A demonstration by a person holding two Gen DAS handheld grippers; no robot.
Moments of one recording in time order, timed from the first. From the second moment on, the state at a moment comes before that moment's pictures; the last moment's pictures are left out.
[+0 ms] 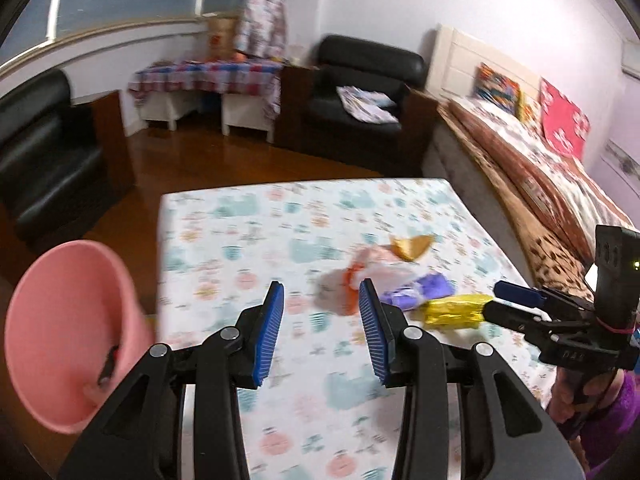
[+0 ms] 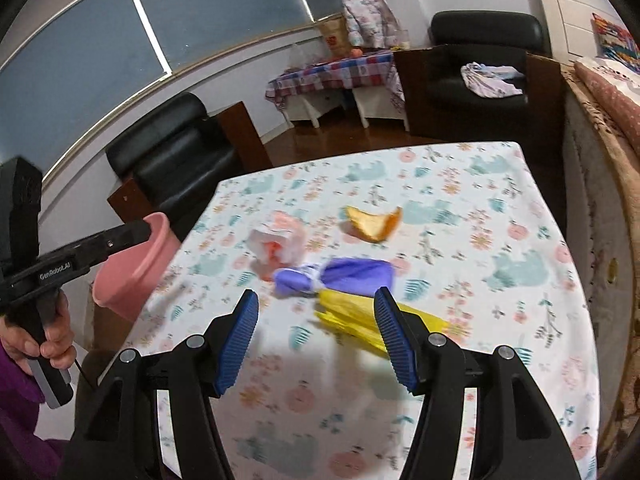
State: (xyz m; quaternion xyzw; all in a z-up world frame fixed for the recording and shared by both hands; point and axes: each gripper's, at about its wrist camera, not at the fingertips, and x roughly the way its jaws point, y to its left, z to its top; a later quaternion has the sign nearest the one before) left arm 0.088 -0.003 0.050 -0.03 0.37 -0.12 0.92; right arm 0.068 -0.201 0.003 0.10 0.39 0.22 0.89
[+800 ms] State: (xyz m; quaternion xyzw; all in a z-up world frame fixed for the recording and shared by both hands) left arm 0.151 -0.057 -0.007 -0.02 0.44 -0.12 0.89; right arm 0.112 -0.219 -0.051 0.09 0.46 0.24 0.85
